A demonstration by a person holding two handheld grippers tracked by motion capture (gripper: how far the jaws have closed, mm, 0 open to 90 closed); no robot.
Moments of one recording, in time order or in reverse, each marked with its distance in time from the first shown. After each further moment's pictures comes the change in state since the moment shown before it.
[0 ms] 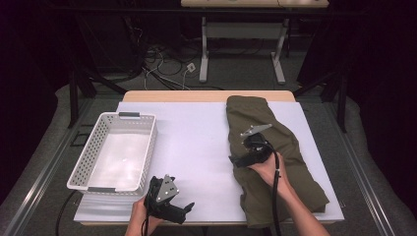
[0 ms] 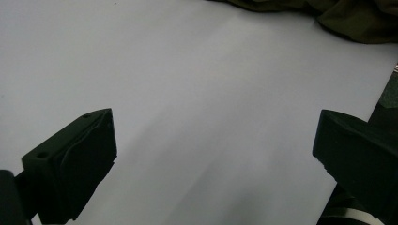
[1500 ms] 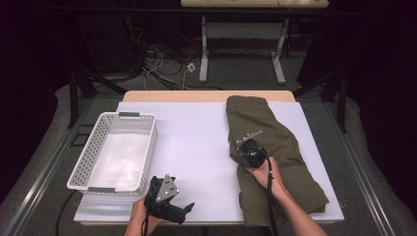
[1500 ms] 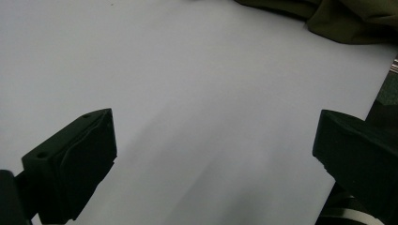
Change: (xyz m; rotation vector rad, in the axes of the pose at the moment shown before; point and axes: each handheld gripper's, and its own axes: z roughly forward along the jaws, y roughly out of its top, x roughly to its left) left arm 0.002 0.001 0.000 0.002 -0.014 0.008; right arm -0.009 -0.029 0.047 0.151 -0.068 0.096
